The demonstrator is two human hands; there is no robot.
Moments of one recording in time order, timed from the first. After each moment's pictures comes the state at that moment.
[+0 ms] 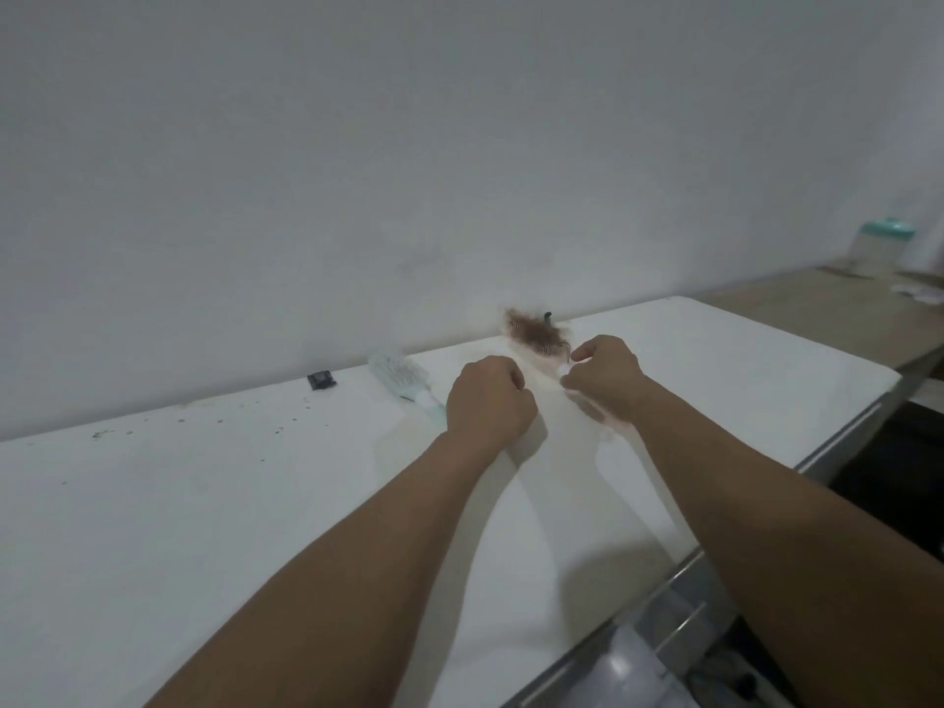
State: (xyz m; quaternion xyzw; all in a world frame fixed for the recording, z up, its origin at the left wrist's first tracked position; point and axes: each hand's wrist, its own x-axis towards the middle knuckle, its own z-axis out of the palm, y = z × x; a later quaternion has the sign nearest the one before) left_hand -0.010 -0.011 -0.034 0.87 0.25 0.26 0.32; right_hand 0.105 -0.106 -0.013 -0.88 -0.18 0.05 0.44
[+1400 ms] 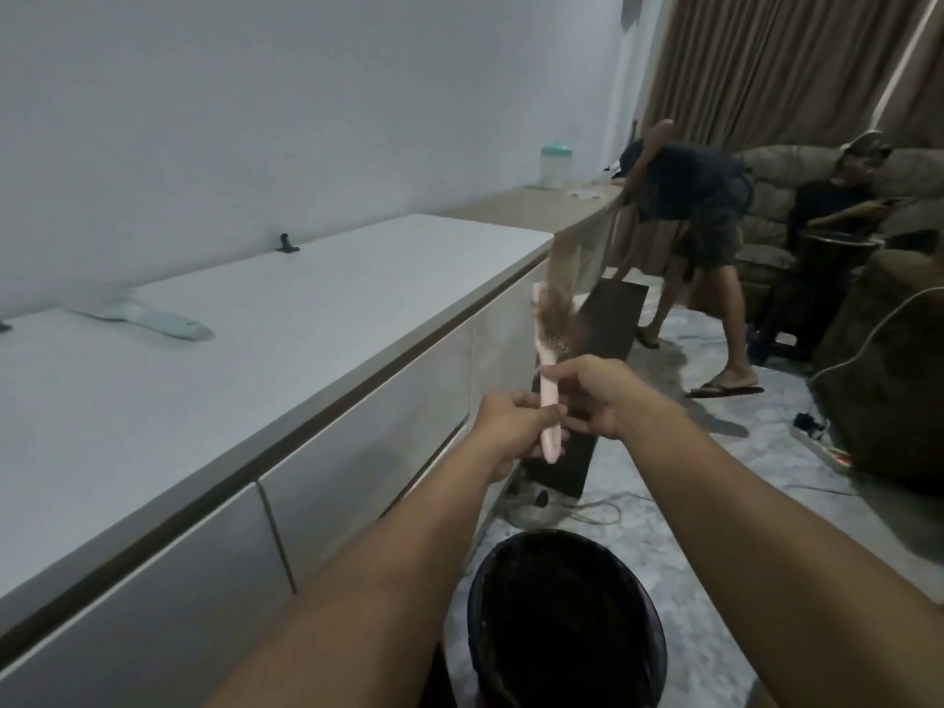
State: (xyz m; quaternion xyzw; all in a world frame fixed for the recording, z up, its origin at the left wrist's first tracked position) left_hand -0.054 -0.308 -0.138 0.68 0.05 -0.09 0.73; right_hand -0.009 -0.428 -0.110 -0.70 0.11 0.13 0.69
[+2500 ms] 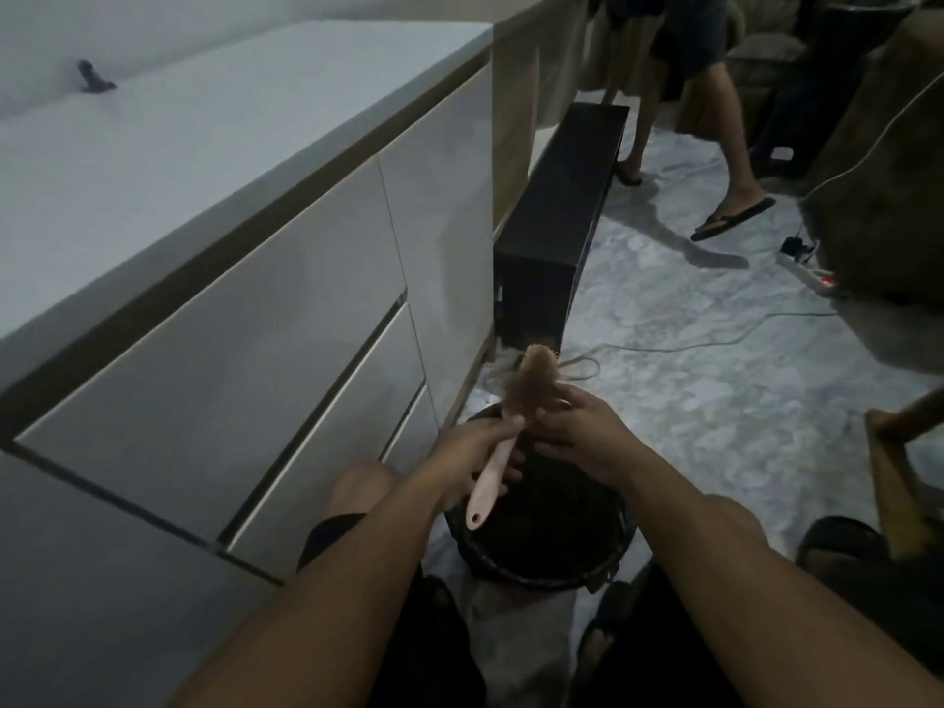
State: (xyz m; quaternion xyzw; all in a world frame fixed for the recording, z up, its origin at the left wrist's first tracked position) left_hand -0.062 -0.329 -0.325 0.68 0.15 -0.30 0.65; right_hand -0.055 -0.494 -0.310 -0.64 0.15 0.19 0.73
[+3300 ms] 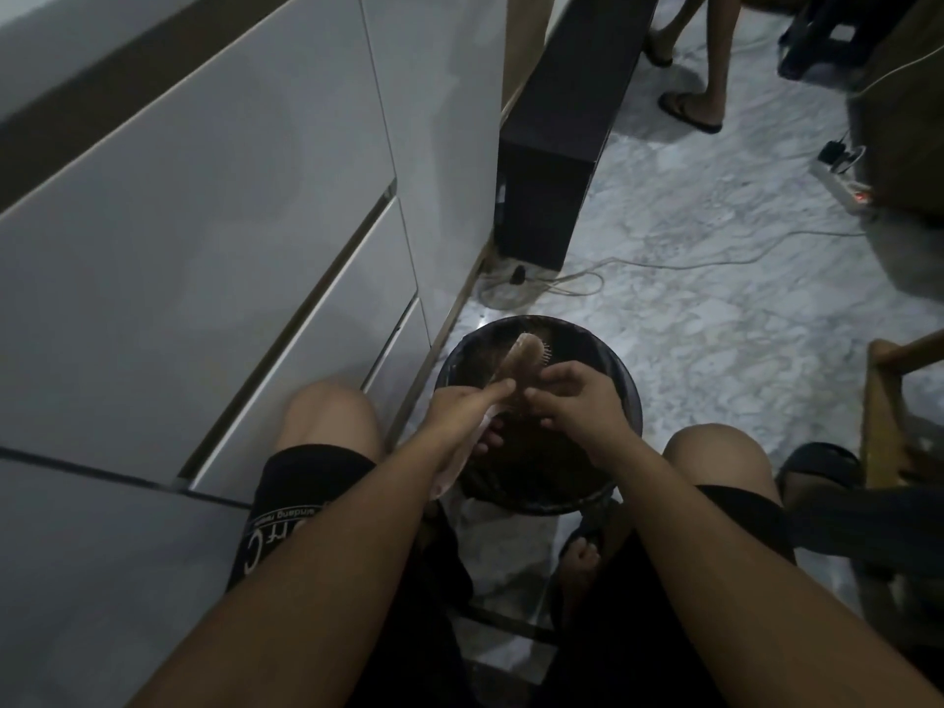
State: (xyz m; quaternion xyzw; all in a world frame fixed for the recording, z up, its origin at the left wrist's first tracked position) left_hand -0.068 -0.322 -0.393 0.71 0.23 -0.25 0.61; right_hand -0.071 -0.484 -0.379 -0.75 0.17 0.14 0.62
